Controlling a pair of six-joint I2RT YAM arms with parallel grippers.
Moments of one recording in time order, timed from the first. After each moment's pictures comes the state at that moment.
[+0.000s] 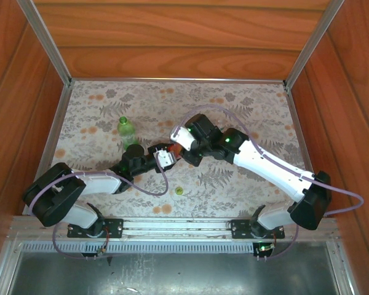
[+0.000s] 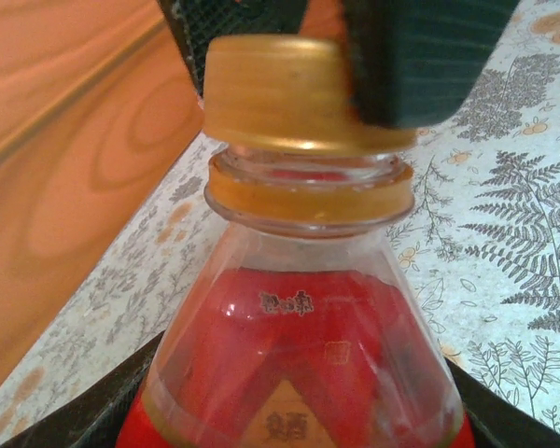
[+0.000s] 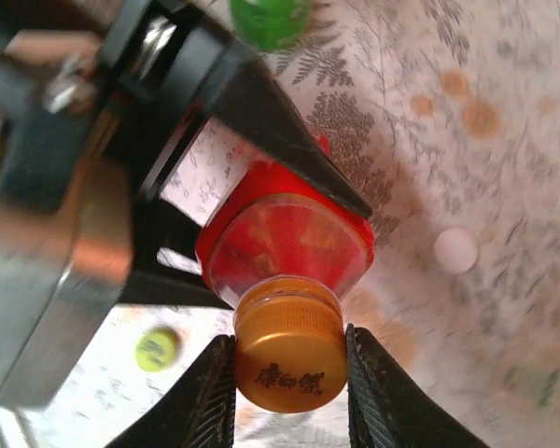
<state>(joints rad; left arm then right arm) -0.76 1.43 0.39 0.82 0.29 0.56 0.92 1.40 1.28 -0.82 -0.04 -0.17</state>
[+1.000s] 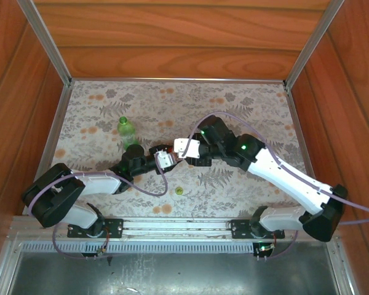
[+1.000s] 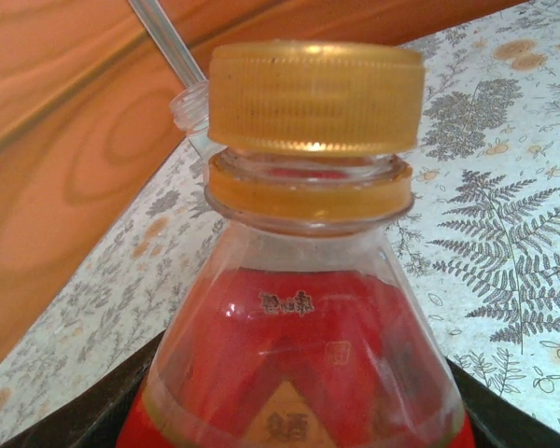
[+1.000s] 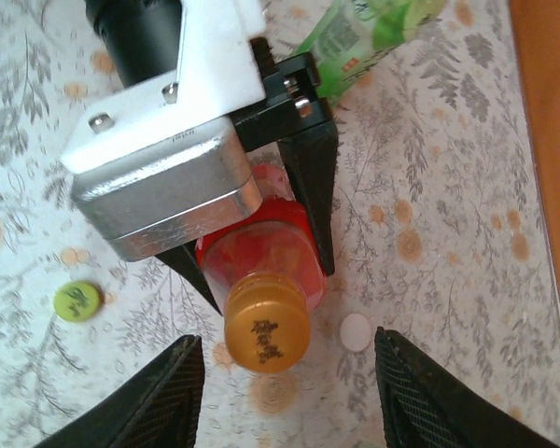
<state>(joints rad) -0.76 1.42 0.38 0.81 0.35 0.54 0.91 1.26 1.22 -0.77 -0.11 -0.85</state>
